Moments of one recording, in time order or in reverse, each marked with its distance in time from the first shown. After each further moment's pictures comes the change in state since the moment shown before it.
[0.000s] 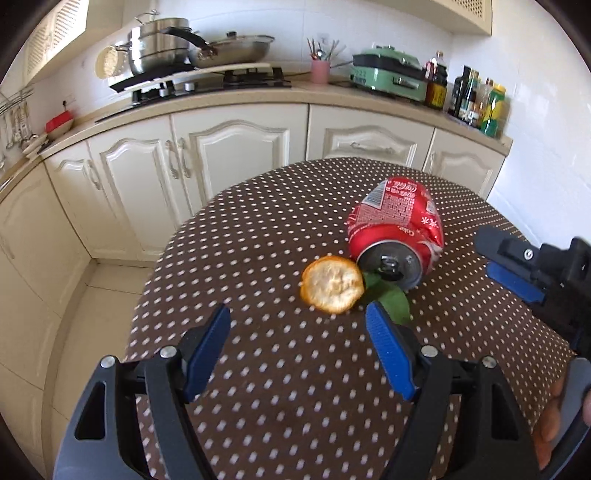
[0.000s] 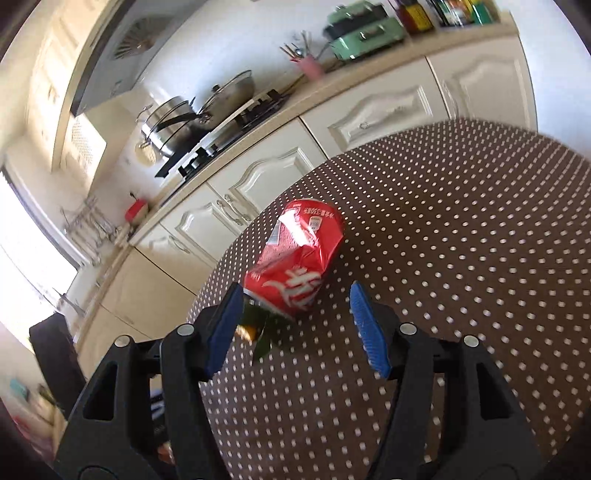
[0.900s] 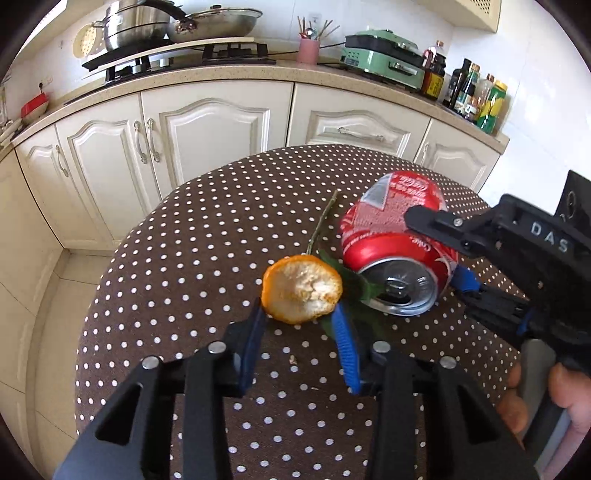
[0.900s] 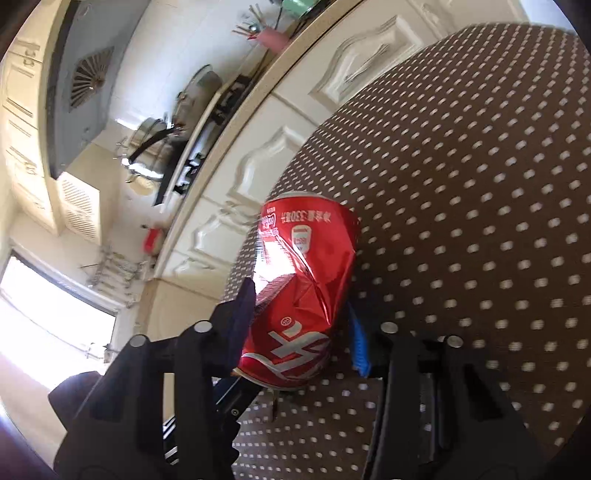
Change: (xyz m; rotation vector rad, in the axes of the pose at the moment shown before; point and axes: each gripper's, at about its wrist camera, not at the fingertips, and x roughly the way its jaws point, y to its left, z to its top) left arm 0.055 0.003 0.027 -0.032 0.061 -0.094; right arm 0.112 -0.021 0.039 0.258 0.100 0.119
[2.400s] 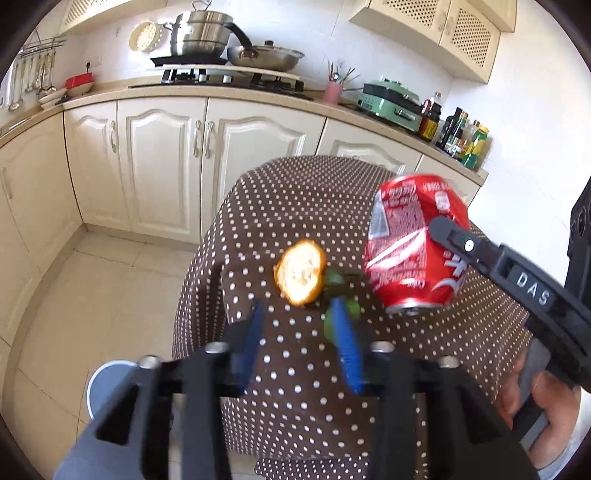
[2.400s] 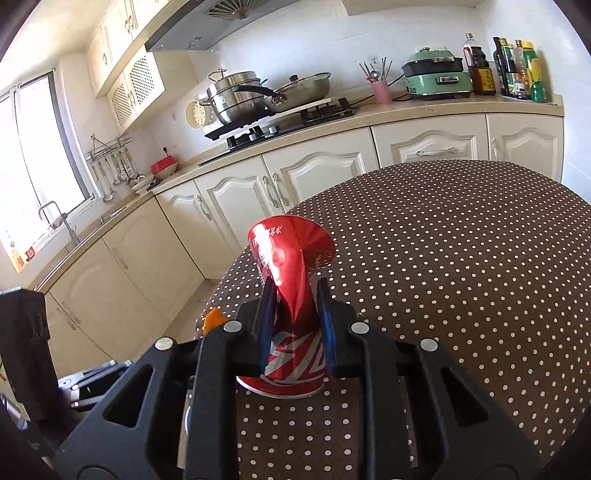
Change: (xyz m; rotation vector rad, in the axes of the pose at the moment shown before) left arm -0.151 0.073 -0.146 -0.101 -0.160 -0.041; right arm -0.105 0.095 -0.195 -0.611 -0.151 -0.128
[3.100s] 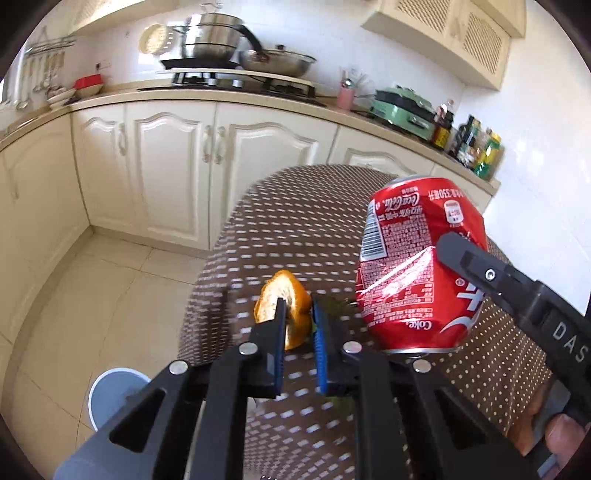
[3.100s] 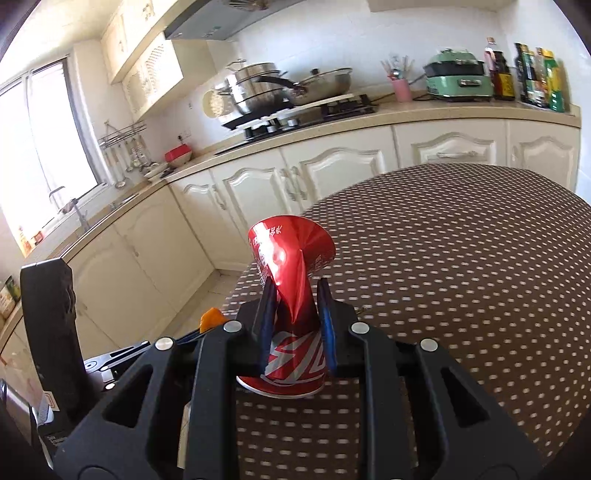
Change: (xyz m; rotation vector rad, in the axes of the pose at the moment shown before) left arm 0.009 0.018 0.011 -0.040 -0.027 0.049; right arm 0.008 0.031 0.004 -0.055 0.027 0.055
